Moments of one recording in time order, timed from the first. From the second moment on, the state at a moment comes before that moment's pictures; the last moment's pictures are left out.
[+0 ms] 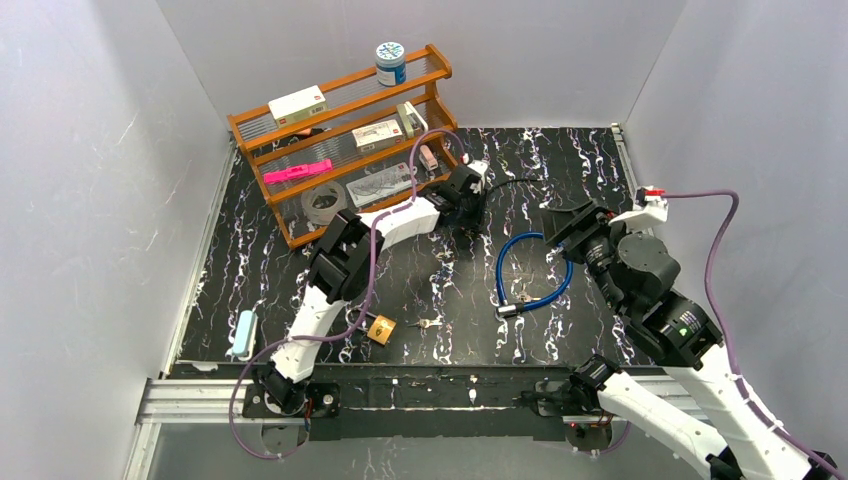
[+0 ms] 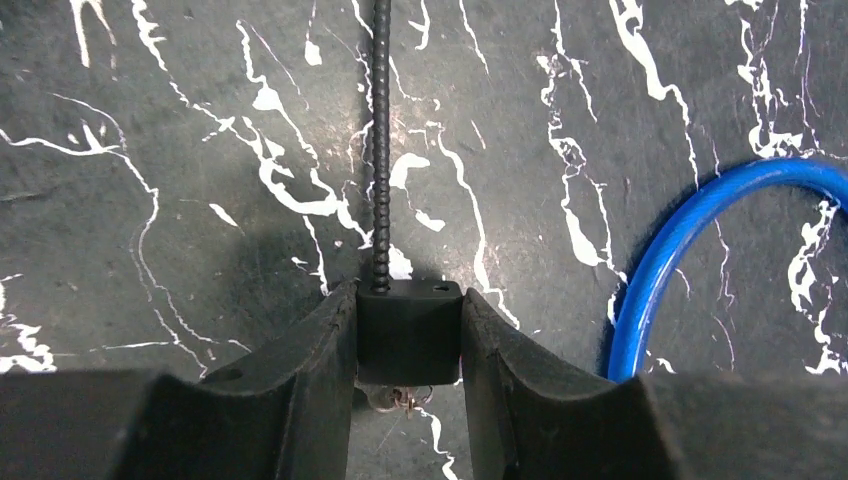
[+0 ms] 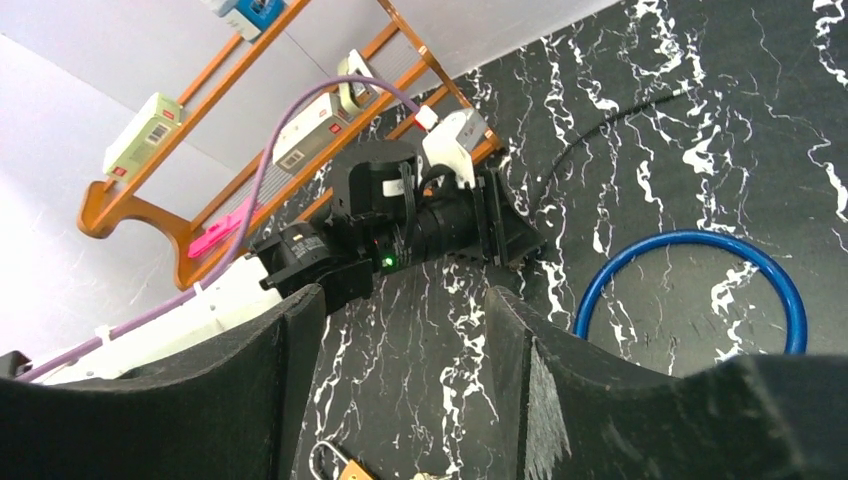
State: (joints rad) left arm -0.74 2.33 1.80 -0.24 0.01 -0.34; right arm 0.71 0.61 0.97 -0.50 0.47 0.70
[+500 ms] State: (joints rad) left arm -0.75 2.06 1.66 -0.33 -0.12 -0.31; right arm 0.71 0.73 0.99 -0.73 0.46 0.83
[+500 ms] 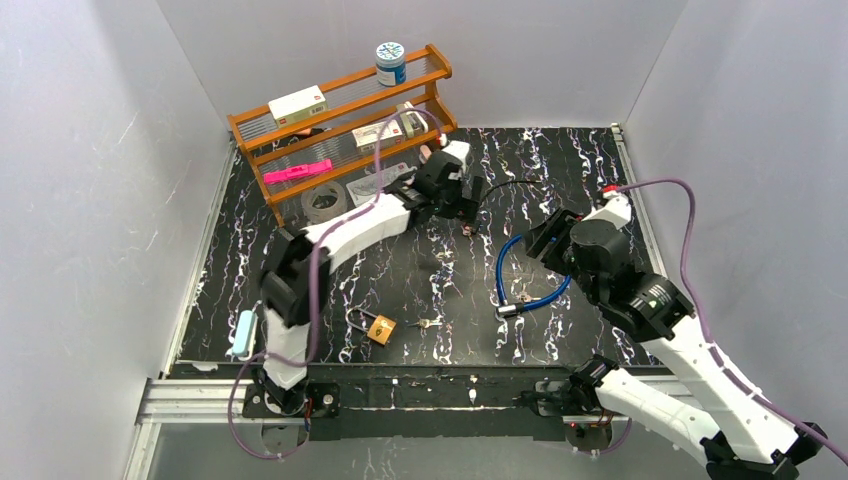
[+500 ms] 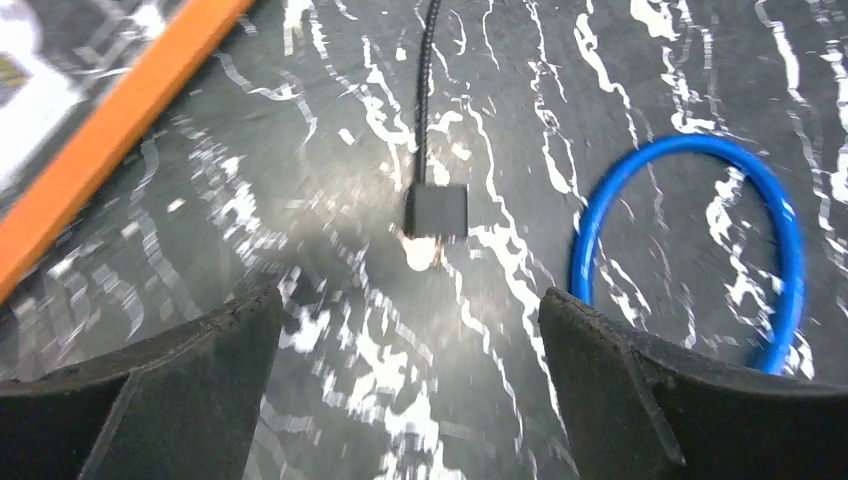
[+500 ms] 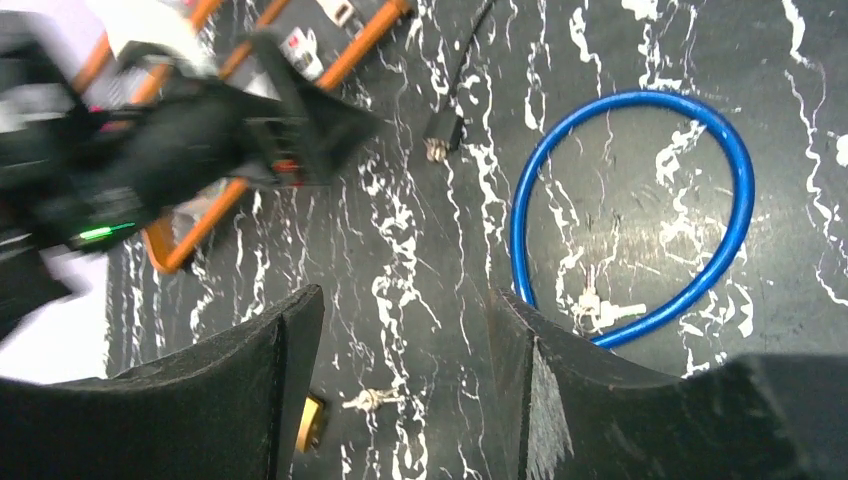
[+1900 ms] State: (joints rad) left arm -0.72 0.89 0.76 -0.72 -0.57 -0.67; right arm 1.13 1.86 1.23 -0.55 0.02 0.19
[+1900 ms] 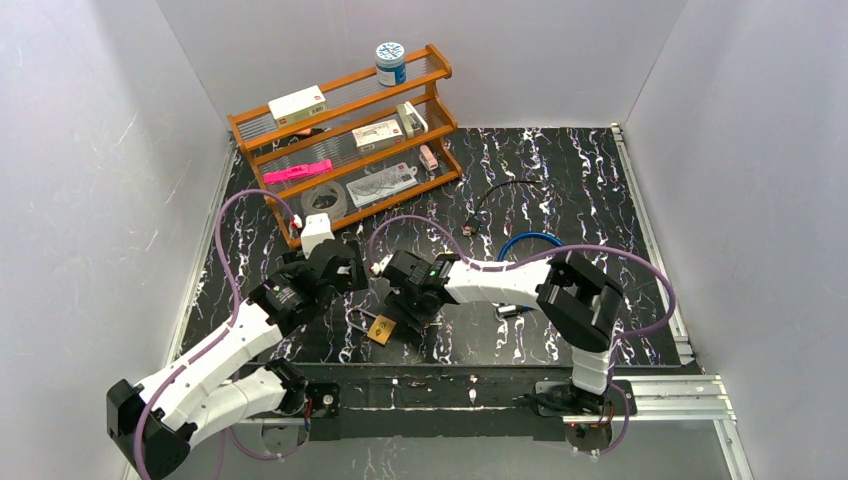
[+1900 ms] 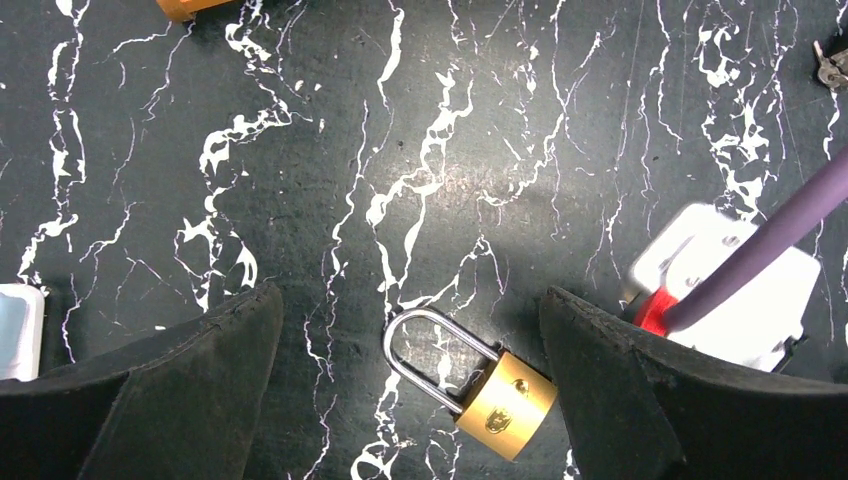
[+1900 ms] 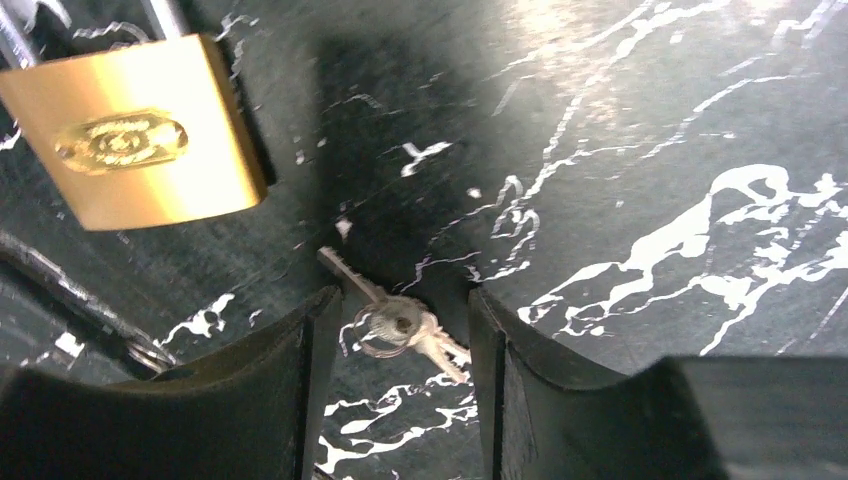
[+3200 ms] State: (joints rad) left arm -0.72 0.87 0.70 -0.71 -0.52 -0.77; right arm 1.17 1.69 1.19 -0.69 0.35 0.78
